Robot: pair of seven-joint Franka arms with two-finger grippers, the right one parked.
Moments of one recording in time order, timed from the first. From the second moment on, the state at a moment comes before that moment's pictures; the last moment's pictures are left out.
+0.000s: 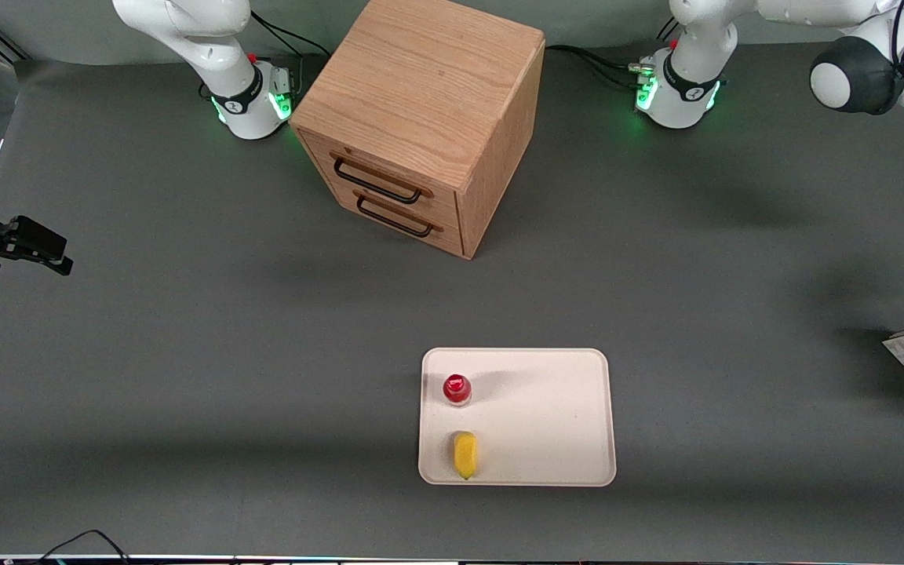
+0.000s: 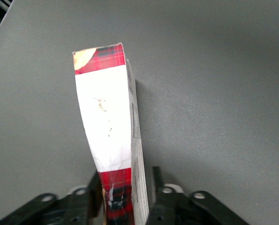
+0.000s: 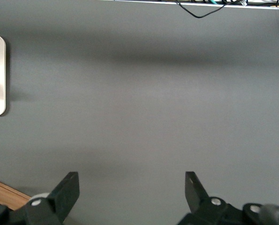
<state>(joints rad) 0.29 0.92 0.28 -1.34 -0.16 2.54 0.11</state>
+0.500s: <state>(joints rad) 0.24 0.91 0.28 -1.30 -0.16 2.47 0.14</state>
